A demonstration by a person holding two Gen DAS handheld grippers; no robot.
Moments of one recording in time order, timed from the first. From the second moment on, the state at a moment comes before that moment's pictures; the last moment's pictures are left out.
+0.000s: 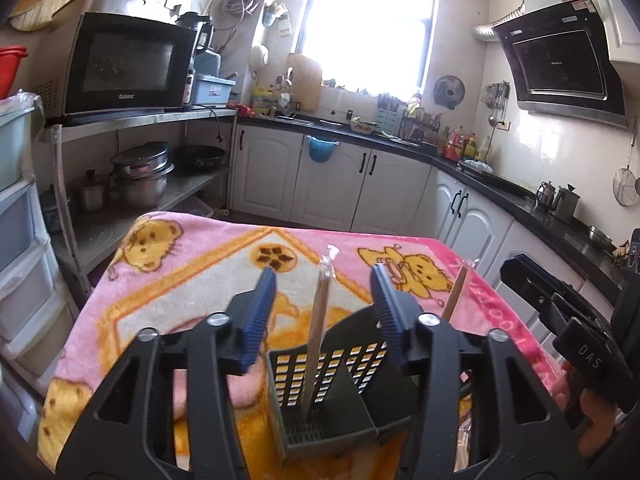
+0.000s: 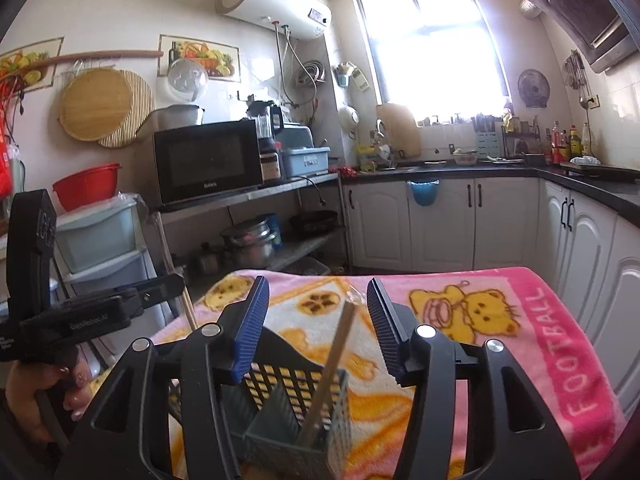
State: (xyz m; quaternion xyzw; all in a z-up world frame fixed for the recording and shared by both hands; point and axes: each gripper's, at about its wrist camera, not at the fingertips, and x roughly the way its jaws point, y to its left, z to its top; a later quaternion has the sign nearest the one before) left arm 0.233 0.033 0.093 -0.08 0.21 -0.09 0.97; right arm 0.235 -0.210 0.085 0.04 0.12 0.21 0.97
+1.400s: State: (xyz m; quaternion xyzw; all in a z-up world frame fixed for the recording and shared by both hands) left arm 0.151 0.058 0.053 -0.14 0.23 -0.07 0.96; right arm 0.154 -0.215 0.064 -0.02 0.15 0.21 0.97
